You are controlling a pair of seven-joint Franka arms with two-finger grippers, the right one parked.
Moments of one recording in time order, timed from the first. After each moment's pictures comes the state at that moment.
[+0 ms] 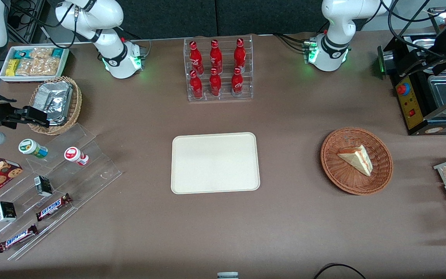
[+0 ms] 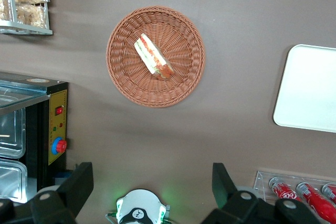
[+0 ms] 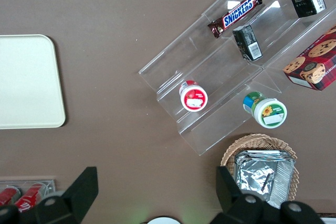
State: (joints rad) arm 0.05 -0.10 -0.14 -1.49 0.01 1.32 -0.24
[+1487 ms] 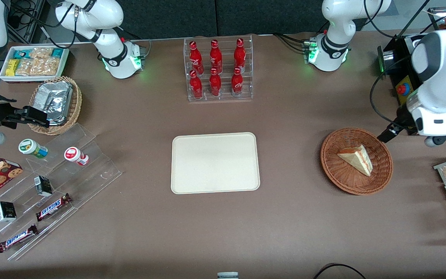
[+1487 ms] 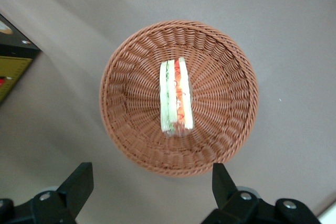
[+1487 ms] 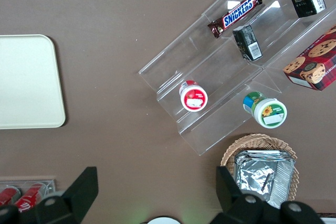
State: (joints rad) arm 0.10 -0.06 -0.09 -2.12 0.06 2.04 -0.78
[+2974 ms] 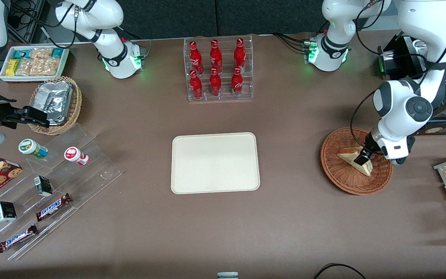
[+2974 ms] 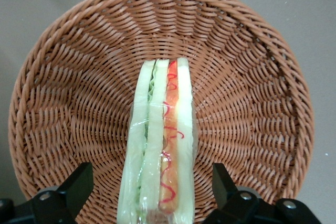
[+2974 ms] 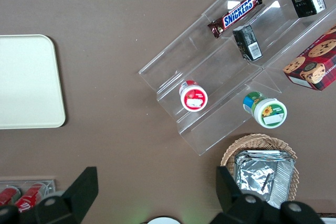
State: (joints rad) arm 0.12 0.21 -0.09 -2.29 0.05 2.53 -0.93
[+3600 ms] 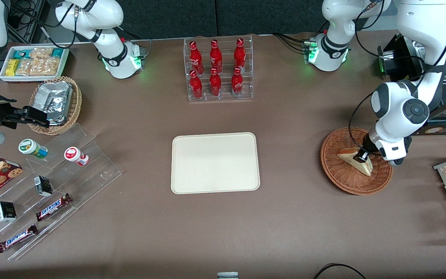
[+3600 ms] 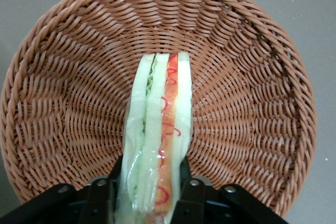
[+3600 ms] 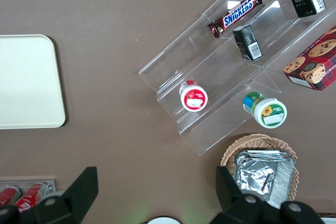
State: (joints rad) arm 0.12 0.22 -0.10 -2.28 0.05 2.53 -0.99
